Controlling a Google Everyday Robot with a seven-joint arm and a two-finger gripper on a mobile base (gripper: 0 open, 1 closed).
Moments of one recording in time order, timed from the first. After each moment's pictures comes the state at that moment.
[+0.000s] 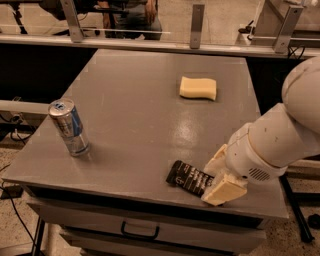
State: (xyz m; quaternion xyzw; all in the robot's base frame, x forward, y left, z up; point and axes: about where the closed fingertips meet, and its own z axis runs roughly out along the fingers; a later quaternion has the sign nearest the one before) arm 0.377 -0.119 0.823 -0.61 0.77 0.11 0.17
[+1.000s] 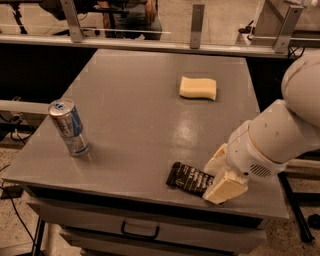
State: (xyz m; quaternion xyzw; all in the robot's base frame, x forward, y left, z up) arm 0.379 -0.120 0.825 -0.61 0.76 0.12 0.17
